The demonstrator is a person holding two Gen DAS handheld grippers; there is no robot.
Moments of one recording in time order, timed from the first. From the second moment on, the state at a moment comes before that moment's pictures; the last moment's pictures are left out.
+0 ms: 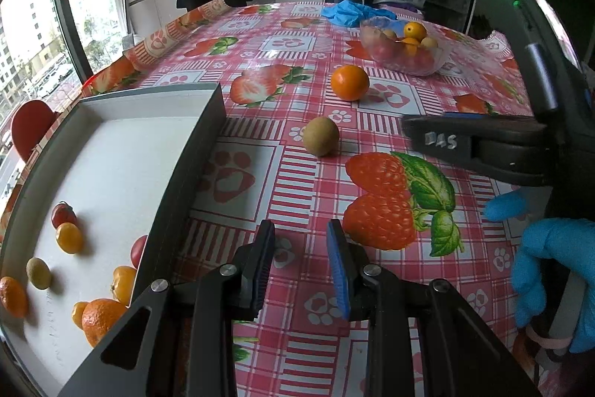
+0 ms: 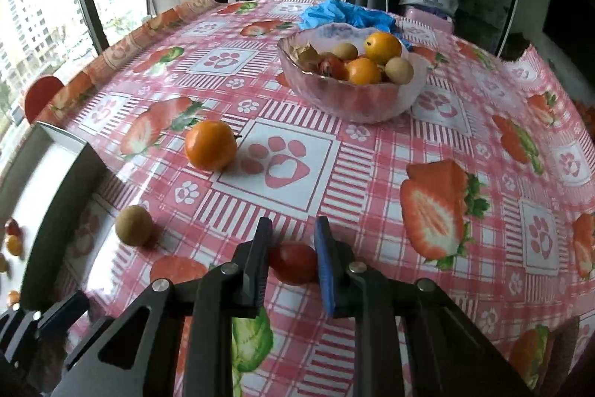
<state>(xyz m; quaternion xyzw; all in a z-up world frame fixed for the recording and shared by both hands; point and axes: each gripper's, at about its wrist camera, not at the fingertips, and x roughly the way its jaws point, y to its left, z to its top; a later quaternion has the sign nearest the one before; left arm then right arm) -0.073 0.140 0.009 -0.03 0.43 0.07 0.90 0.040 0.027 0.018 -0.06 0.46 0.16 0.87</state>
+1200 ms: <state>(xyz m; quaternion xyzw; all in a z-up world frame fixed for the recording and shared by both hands) -0.060 0.130 0.037 0.00 0.43 0.07 0.90 -0.073 -0.079 0.008 -0.06 0.46 0.13 0.88</state>
